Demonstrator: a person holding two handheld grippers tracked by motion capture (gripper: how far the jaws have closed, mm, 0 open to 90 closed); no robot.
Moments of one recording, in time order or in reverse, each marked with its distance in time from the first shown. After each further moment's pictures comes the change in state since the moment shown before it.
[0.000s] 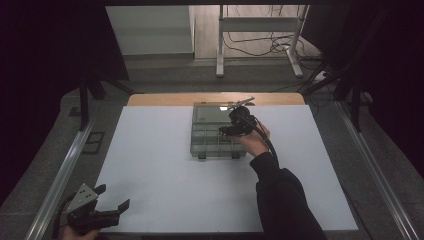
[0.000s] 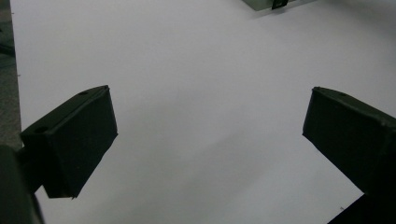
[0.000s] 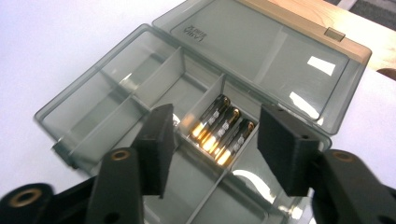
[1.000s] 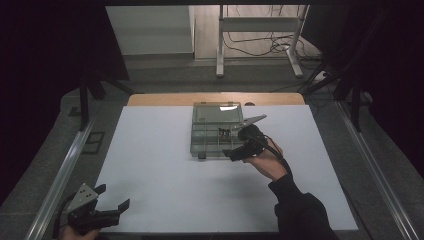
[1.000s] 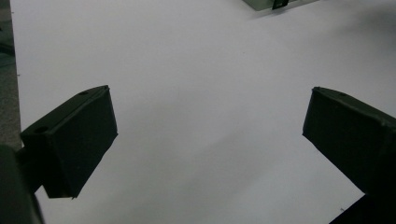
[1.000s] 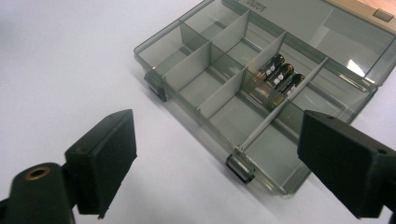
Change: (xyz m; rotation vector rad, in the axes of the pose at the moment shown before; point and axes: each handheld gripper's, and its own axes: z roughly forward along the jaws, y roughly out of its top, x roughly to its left) left arm 0.000 0.000 0.001 -0.002 0.000 -0.005; right arm 0.032 -0.046 -0.058 -0.014 0.112 -0.082
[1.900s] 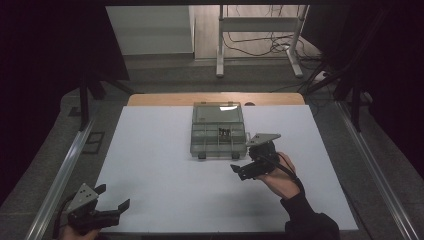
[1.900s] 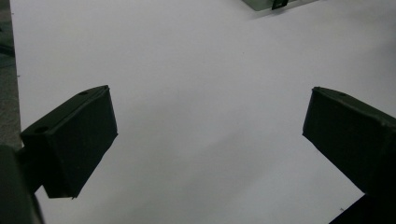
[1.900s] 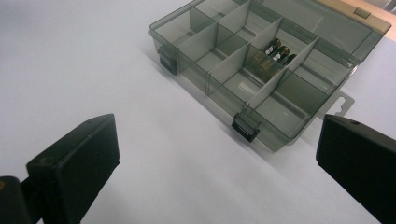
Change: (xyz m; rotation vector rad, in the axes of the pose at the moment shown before) left arm 0.000 0.000 0.000 -0.001 -0.001 0.003; right arm 0.020 -0.042 -0.031 -0.067 -0.040 -0.038
